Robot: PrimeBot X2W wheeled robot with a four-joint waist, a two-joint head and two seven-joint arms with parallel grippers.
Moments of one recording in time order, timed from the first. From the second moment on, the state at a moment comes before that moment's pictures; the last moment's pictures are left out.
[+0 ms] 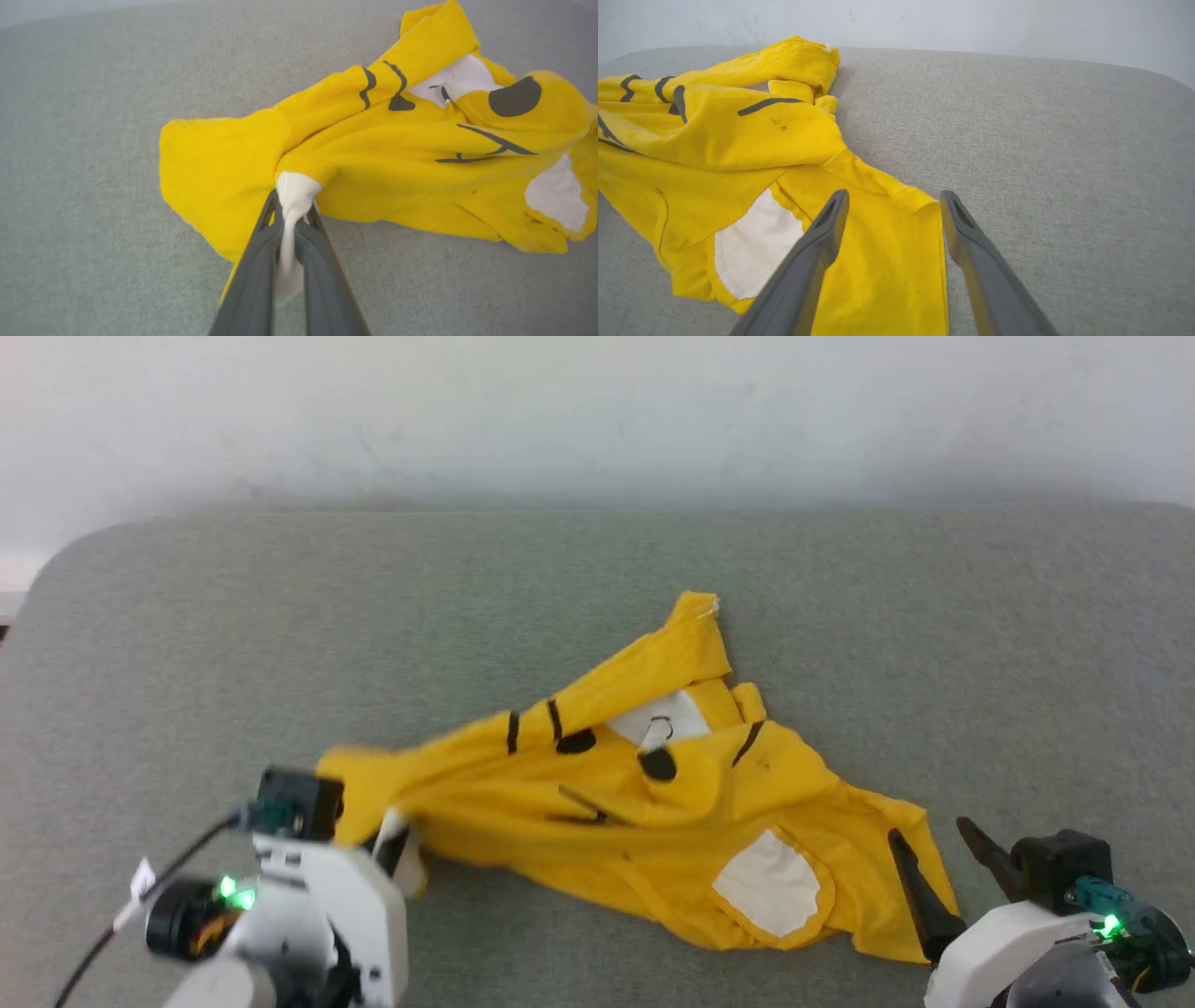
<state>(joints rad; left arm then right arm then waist) -0.14 0.49 -0.39 -0.10 -0.55 0.16 0.47 0.09 -0.12 0.03 0.01 0.17 0.13 0.15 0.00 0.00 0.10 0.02</state>
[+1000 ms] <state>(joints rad) -0.09 0.24 -0.36 0.03 -0.33 0.09 -0.26 -0.18 -0.31 0.26 0.15 0.35 0.13 0.58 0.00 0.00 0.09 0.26</state>
